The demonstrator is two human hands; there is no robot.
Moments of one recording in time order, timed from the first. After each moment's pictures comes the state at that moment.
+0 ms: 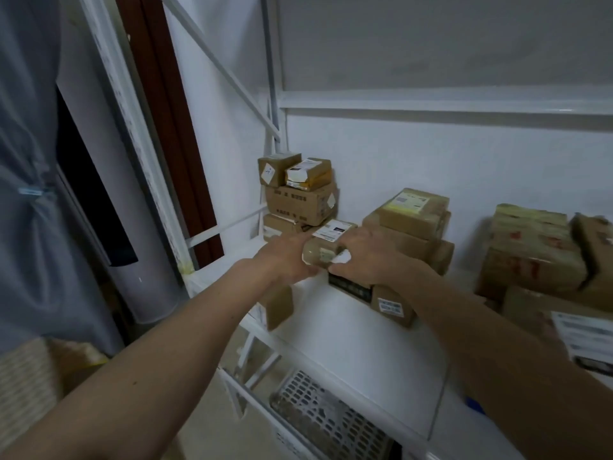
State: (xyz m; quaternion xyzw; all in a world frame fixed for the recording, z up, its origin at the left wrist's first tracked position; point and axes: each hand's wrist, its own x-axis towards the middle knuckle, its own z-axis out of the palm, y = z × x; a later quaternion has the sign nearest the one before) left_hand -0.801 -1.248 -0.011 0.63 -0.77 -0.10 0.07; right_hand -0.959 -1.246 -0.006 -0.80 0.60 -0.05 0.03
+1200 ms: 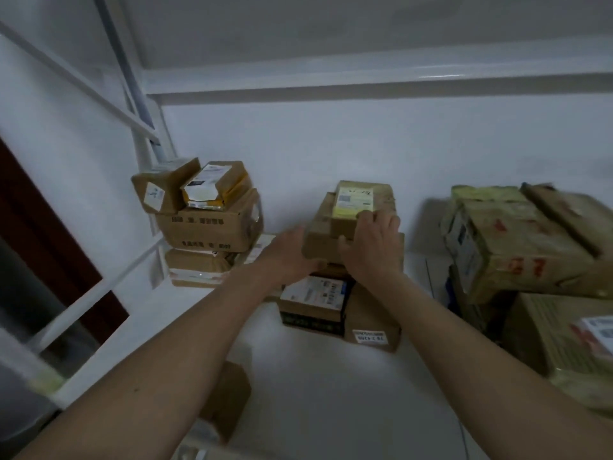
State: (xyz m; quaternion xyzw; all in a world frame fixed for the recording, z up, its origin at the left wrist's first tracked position) left_hand -0.866 -1.452 -0.057 0.47 -0.85 -0.21 0.09; right_hand -0.999 -1.380 -0.056 -0.51 0.82 -0.25 -0.06
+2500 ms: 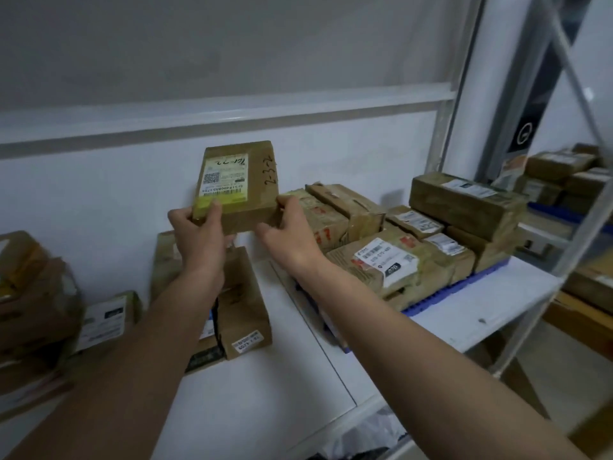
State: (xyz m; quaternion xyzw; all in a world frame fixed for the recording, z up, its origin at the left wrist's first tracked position) left_hand -0.945 -1.363 0.011 0.33 -0.57 -0.59 0.46; right_hand -0.993 -1.254 0.019 -0.31 0.71 -0.63 0.11
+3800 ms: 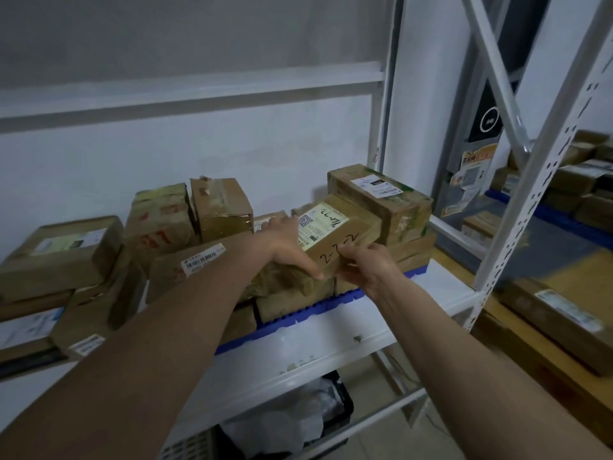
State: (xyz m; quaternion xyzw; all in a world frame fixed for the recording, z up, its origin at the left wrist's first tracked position) left_hand -1.216 -1.079 -0.013 0.23 -0.96 -0.12 -0.09; right_hand -1.281 -0.936 -0.067 -0.01 0.63 -0.73 0.27
